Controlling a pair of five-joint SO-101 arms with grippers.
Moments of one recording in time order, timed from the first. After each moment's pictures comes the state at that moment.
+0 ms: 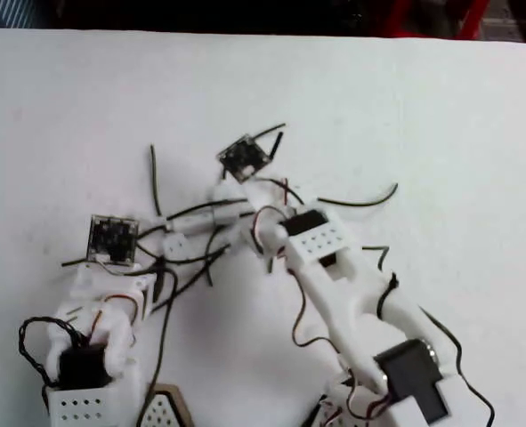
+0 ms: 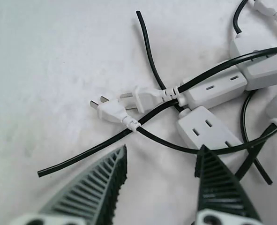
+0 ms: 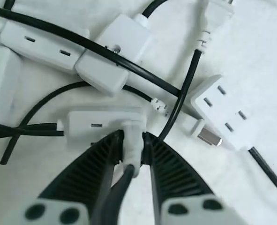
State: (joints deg) left arm -9.7 -103.9 91.9 64.7 -11.6; right arm -28.0 -8.6 44.7 37.1 16.2
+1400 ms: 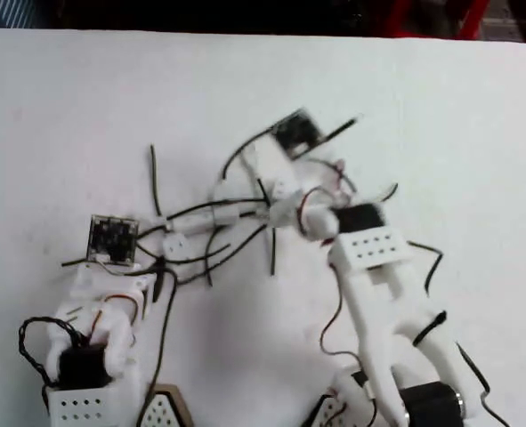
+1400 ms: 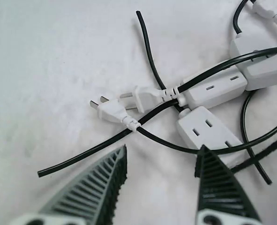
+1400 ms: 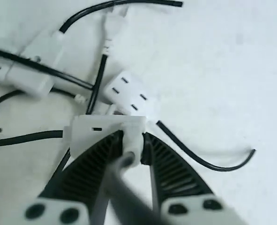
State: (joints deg) left arm -9.7 -103.9 91.9 64.7 -11.6; right arm -14.2 -24.5 38.8 46.9 19.7
